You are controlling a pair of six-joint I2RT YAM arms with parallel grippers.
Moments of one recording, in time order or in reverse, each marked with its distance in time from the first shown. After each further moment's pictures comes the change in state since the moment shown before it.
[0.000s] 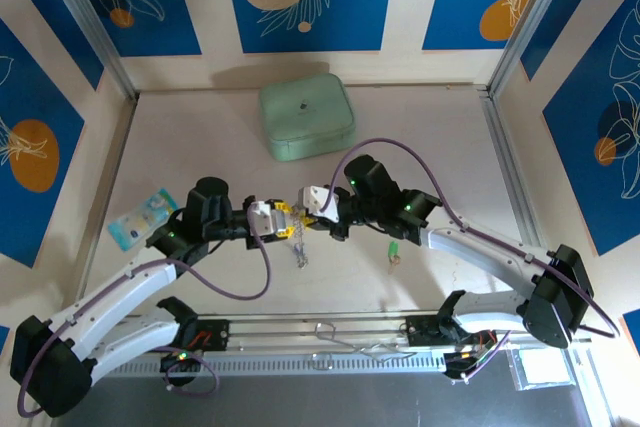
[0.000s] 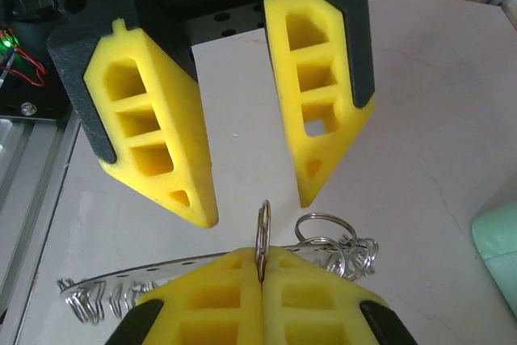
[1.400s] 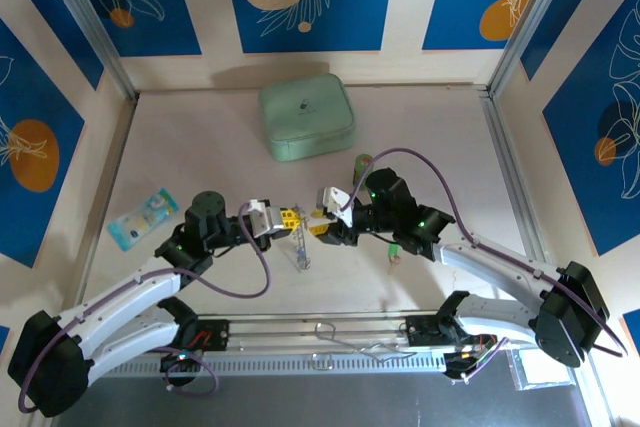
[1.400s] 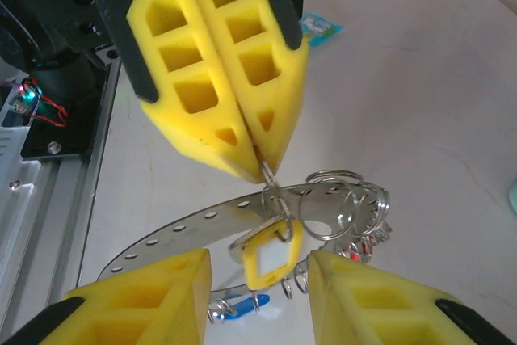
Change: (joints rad) left arm -0.037 -0.020 -0.171 0.408 0.030 -0.326; right arm -0.072 -0.124 -0.227 0.231 -0.093 0.208
